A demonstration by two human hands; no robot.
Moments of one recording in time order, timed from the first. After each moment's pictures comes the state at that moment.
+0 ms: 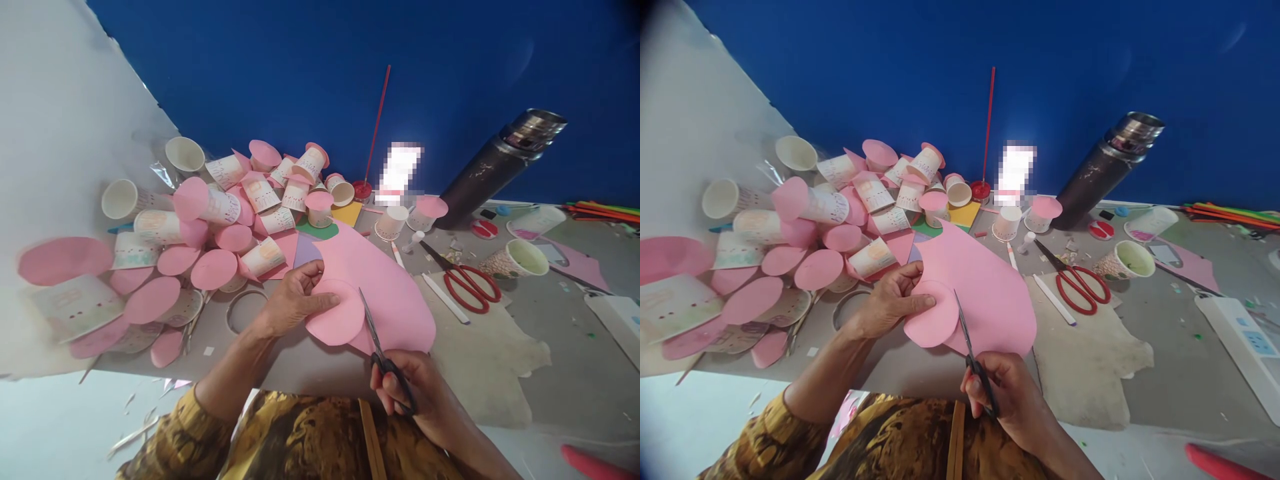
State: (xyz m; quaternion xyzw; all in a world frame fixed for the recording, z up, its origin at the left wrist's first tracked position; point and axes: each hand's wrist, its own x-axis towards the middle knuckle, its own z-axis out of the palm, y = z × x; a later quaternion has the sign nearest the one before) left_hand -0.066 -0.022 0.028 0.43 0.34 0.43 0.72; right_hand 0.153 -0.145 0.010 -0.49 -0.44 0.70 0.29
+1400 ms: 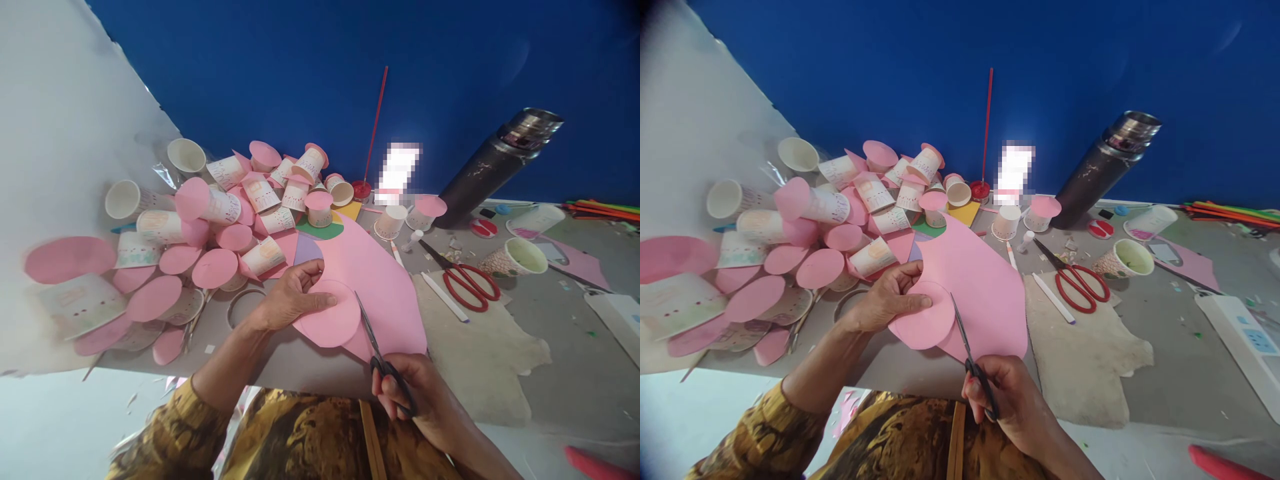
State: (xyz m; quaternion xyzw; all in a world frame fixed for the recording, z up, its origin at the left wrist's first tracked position) left_hand -0.075 -0.016 0.027 0.50 0.36 0.36 0.70; right_hand 0.155 -0.151 0.010 -0.48 -0.41 0.71 0.30
